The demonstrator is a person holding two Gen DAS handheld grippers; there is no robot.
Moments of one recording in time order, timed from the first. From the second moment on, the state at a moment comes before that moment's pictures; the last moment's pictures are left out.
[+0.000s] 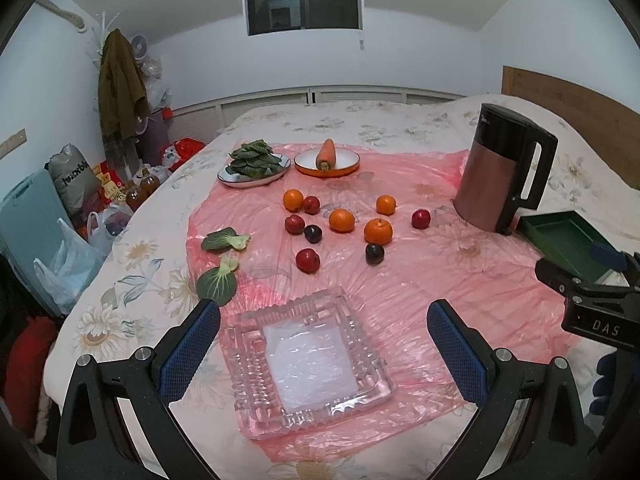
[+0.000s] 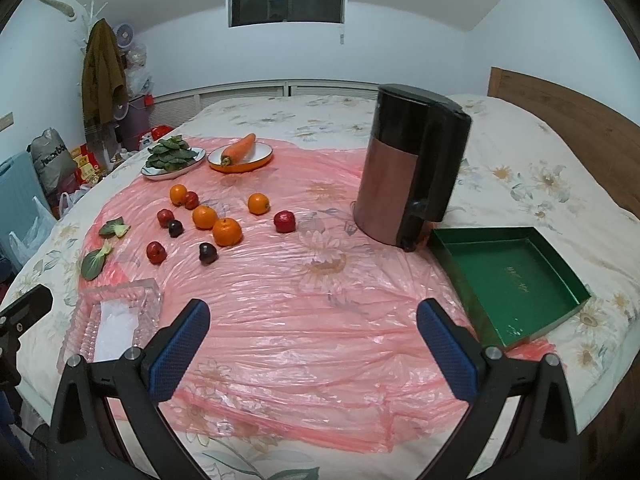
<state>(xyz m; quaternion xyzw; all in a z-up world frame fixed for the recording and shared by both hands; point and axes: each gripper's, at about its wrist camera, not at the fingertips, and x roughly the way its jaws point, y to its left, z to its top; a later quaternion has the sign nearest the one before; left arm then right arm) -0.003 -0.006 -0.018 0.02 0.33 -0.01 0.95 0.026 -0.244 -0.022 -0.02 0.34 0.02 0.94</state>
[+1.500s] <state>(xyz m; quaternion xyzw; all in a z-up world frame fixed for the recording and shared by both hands) 0.199 0.036 -0.117 -0.01 0.48 -0.09 0.87 0.214 -0.134 -0.131 0.03 0.47 0.24 0.85</state>
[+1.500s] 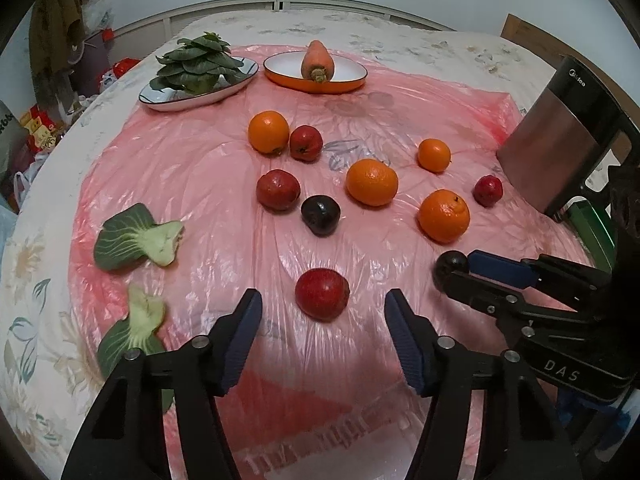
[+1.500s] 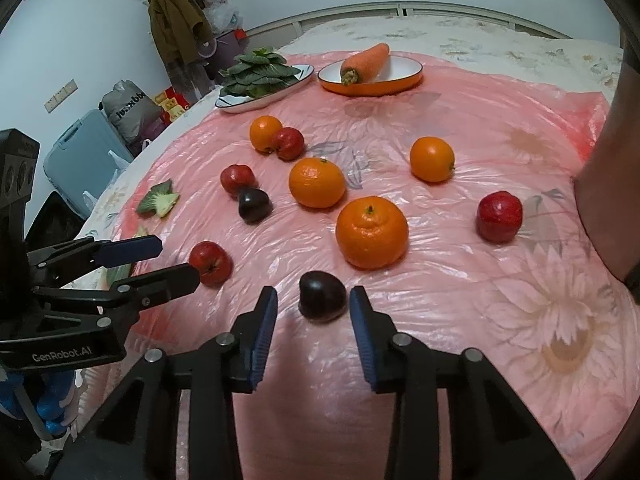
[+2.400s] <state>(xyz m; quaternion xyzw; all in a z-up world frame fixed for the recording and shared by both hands) 0.214 0.034 -0.141 0.00 0.51 -0.11 0.86 0.216 -0.135 -0.144 0.02 0.46 0.24 0.85</state>
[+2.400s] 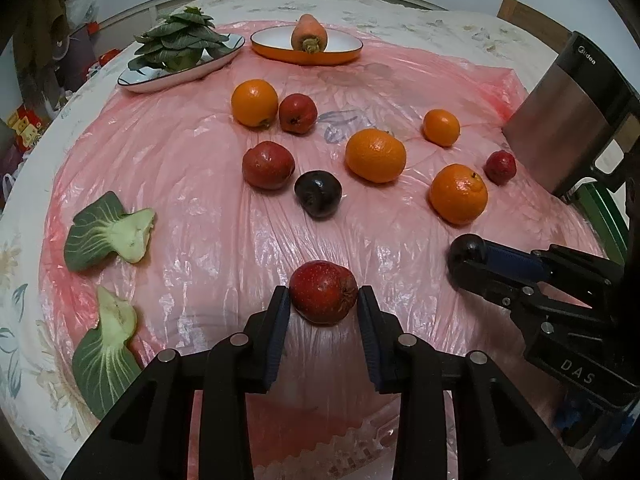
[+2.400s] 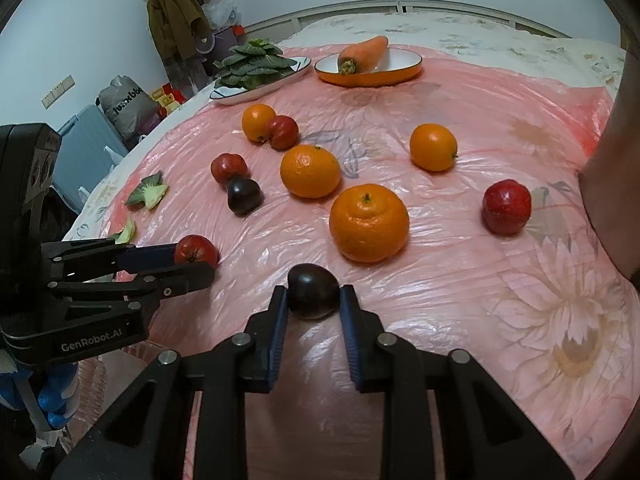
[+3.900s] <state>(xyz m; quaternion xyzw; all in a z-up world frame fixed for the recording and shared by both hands) 0.137 -0.115 -0.044 0.01 0.45 -0.20 0.87 0.091 -0.353 -0.069 0.10 0.40 0.10 0.91</state>
